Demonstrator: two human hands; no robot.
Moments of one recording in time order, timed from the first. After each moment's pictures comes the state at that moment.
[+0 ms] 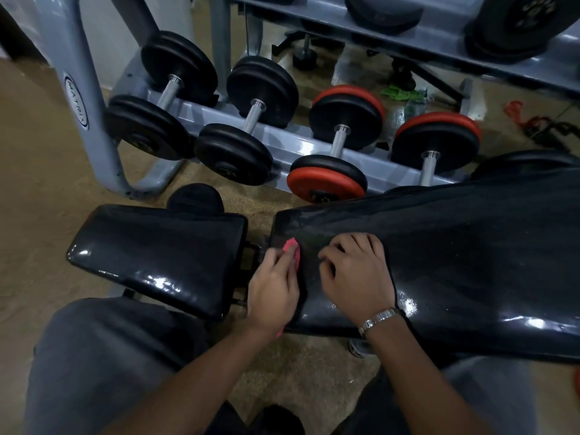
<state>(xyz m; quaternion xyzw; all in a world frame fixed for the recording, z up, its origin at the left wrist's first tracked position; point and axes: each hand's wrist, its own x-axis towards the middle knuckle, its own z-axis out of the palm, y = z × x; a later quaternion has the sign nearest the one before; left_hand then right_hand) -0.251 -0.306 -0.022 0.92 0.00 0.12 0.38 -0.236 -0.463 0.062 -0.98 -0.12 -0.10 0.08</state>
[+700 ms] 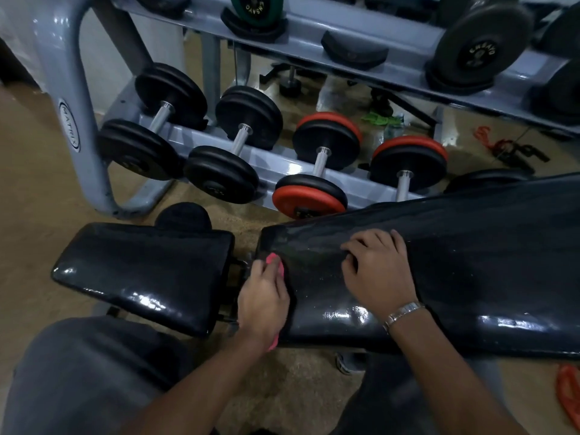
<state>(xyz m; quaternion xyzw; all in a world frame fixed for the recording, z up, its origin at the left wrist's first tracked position) -0.257 -0.321 -0.002 0.93 0.06 0.11 0.36 -0.228 -0.514 0.096 -0.99 -0.08 -0.11 0.06</state>
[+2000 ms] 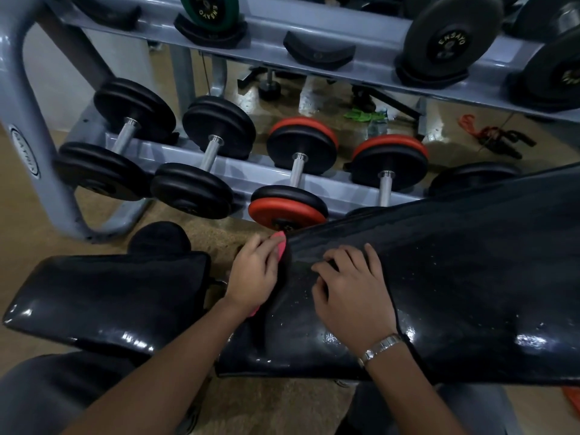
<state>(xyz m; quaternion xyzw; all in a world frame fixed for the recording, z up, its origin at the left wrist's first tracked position) -0.153 -0.328 -0.001 0.90 -0.12 0.11 0.41 -0.229 -0.515 0.093 -0.99 -0.08 -0.10 0.03</state>
